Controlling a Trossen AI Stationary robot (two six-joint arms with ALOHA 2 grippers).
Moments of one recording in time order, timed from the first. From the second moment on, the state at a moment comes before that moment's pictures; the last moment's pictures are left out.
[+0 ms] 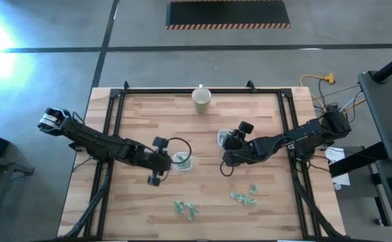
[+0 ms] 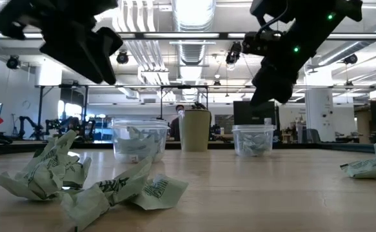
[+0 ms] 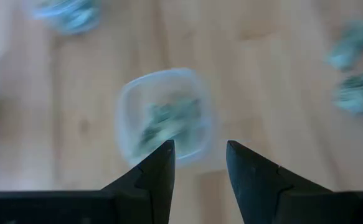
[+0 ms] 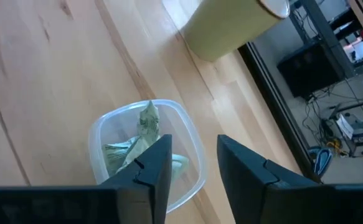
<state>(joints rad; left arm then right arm) -0.34 1.28 0.86 -0.48 -0.25 -0.02 0.21 1.57 0.91 -0.54 0.86 0.39</state>
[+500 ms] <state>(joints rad) -0.51 1.49 0.85 -0.04 0.06 0.04 0.31 1.51 0.91 -0.54 0.86 0.34</state>
